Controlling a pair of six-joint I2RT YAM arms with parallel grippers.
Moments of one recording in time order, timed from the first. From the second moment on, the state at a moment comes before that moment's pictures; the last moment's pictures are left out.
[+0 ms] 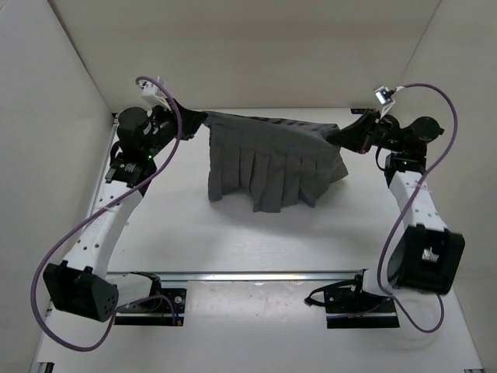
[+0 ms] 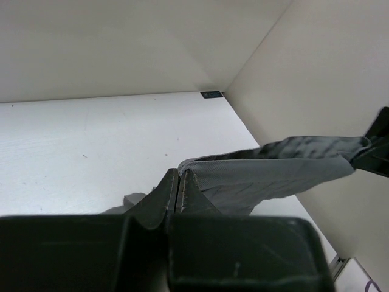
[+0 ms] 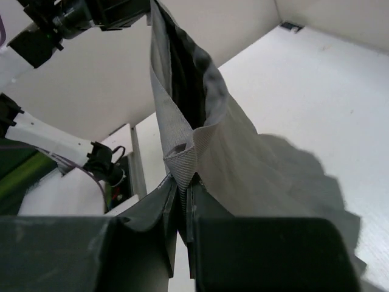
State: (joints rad) left arm -0.24 1.23 1.23 0.01 0.34 -0.47; right arm -0.21 1.41 1.07 0.75 -1.43 0.91
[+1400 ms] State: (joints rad) left arm -0.19 1.82 1.20 0.05 0.30 -0.52; right arm -0.05 2.45 2.26 -0.48 -0.82 0.12
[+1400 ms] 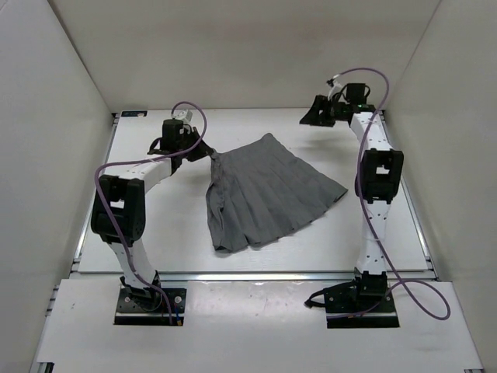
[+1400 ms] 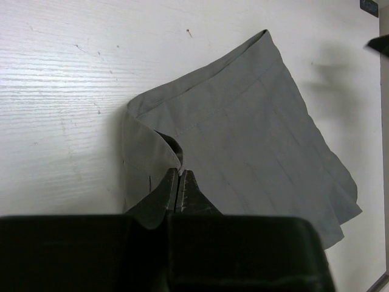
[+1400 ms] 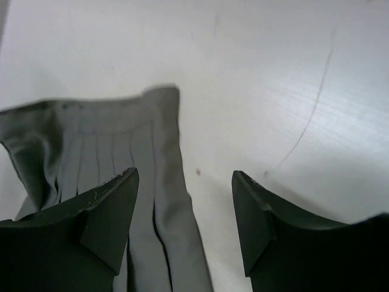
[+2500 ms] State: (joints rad) left arm -0.17 1.82 1.14 0.09 0.31 -0.52; right arm 0.09 2.45 1.97 -0.67 -0.80 0.06
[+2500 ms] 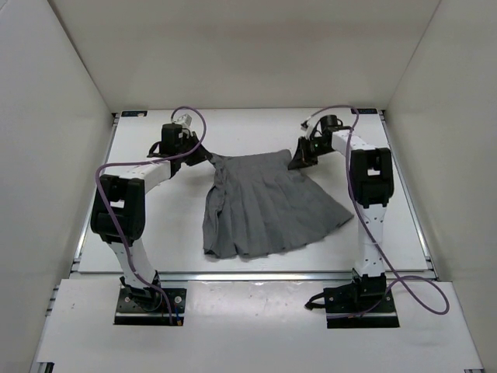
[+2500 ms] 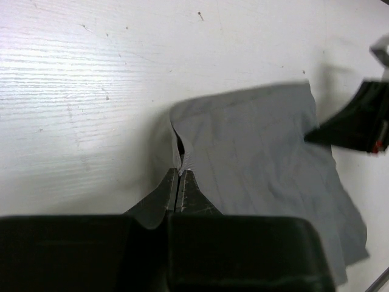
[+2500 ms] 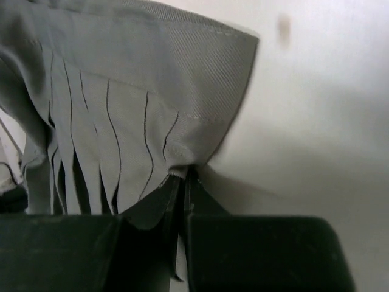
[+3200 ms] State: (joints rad) left arm -0.18 1.86 1.21 0.04 0.35 -0.50; right arm 0.02 2.20 1.59 -0.45 -0.78 0.21
